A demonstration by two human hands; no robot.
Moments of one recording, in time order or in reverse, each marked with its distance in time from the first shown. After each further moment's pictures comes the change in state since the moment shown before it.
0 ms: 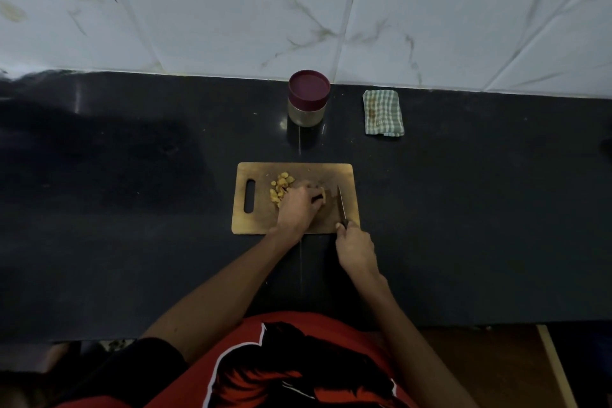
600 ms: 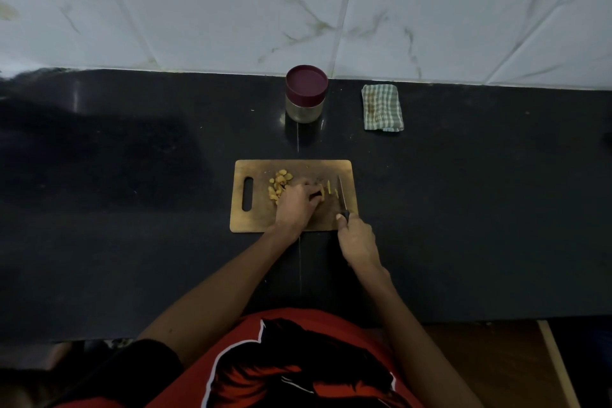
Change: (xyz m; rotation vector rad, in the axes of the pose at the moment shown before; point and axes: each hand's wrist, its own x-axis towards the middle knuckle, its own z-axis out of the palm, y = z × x) left_hand 0.001 -0.001 0.002 -0.019 -0.002 -0.030; right_hand 0.008 -0.003 -0.007 0.047 -0.034 0.008
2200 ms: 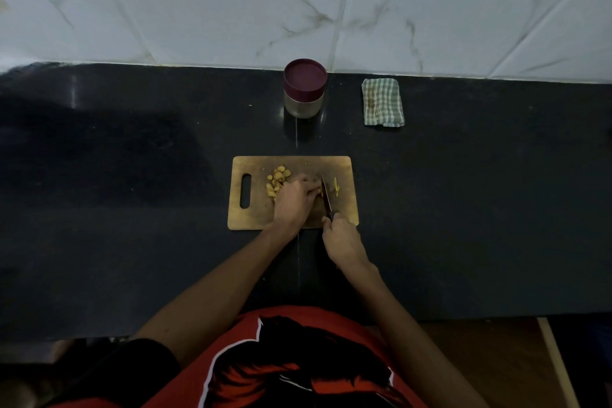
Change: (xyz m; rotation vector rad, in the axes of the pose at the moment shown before) left_hand 0.004 -0.005 0.005 -0.051 0.031 0.006; right_hand -0.002 -0.008 0.016 -0.016 -0.049 -0.083
